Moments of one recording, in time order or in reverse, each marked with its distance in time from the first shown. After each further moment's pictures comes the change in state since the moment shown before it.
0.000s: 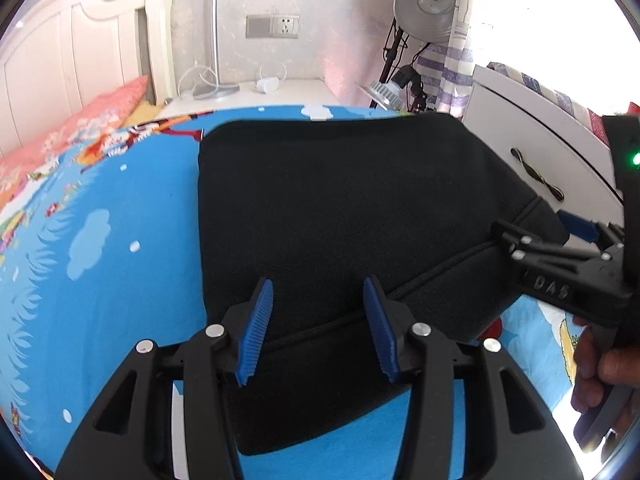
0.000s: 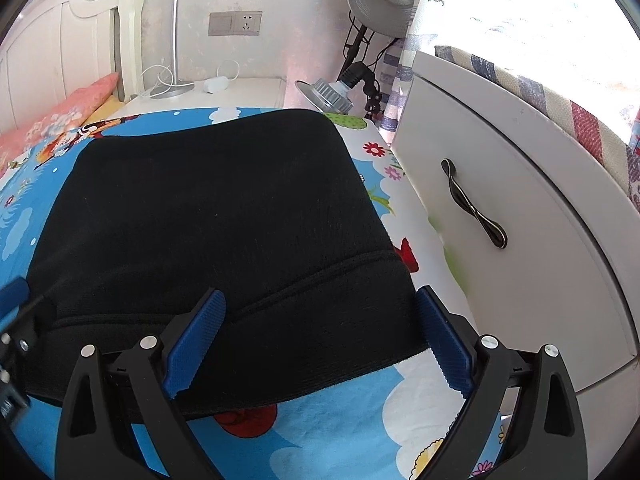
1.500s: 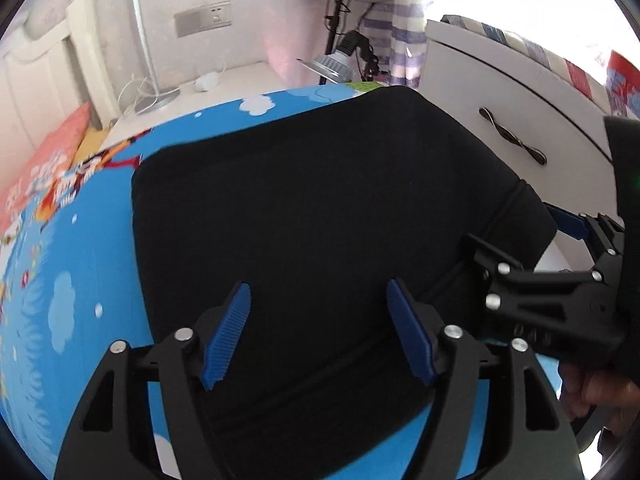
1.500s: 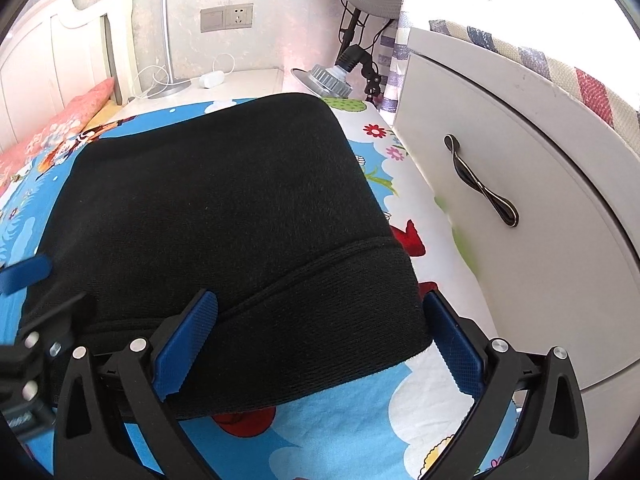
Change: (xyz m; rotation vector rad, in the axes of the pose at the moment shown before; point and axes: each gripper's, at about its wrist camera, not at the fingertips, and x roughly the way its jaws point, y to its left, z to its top) left arm 0.032 -0.029 0.029 0.169 0.113 -0.085; right arm 0.010 -0.009 -0.003 0.049 0.043 0.037
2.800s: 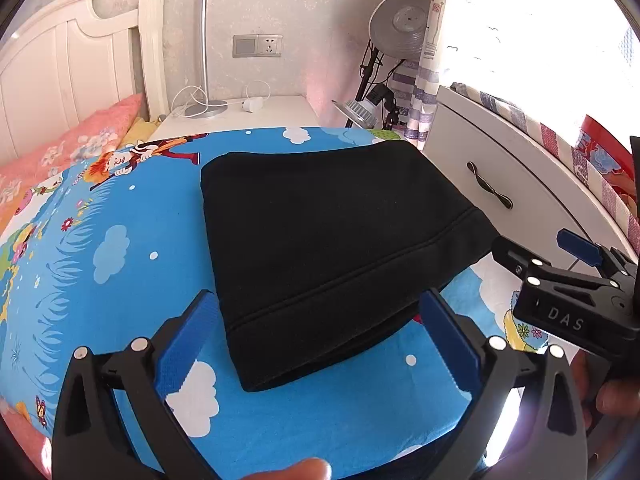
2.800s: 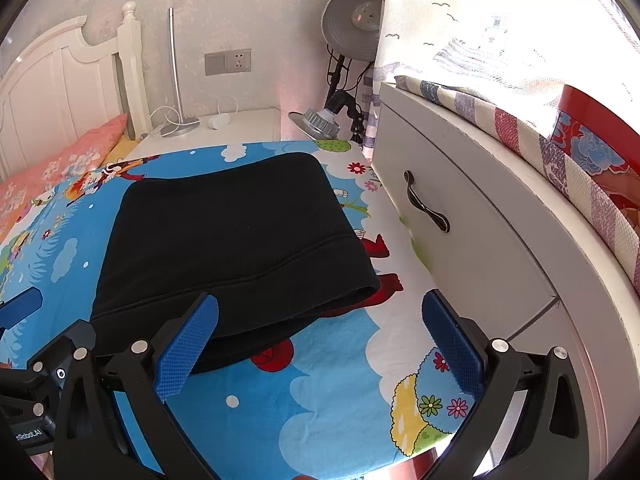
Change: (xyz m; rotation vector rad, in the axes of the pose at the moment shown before) left arm -0.102 0.009 -0.039 -0.146 -0.131 0.025; right arm -0.108 -0.005 -0.013 0.048 -0.100 -0.002
